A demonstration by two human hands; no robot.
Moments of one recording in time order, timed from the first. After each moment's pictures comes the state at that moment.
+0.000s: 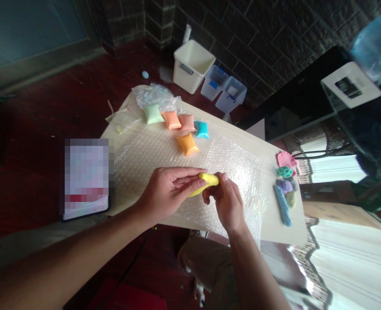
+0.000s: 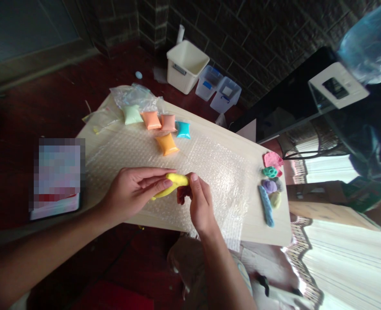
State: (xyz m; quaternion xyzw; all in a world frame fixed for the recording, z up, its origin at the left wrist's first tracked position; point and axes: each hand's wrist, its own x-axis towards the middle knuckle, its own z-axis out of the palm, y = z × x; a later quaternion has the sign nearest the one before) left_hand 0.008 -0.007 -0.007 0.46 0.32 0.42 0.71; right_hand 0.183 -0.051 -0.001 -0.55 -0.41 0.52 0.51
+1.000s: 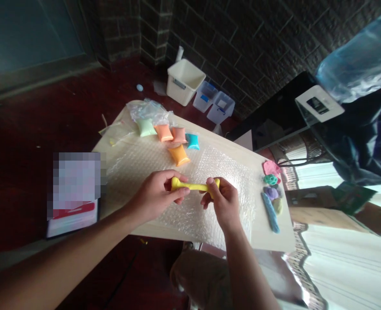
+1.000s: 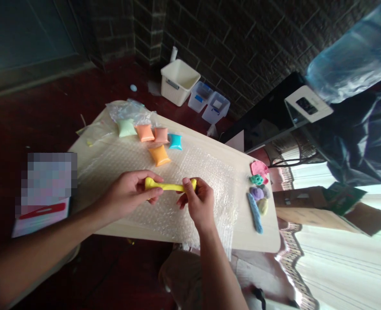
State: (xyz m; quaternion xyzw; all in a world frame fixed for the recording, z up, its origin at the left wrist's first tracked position) left_hand 0.006 0.015 -0.026 0.50 0.39 0.33 0.70; right_hand 0.204 -0.035 0.000 -0.64 -0.40 0.44 0.49
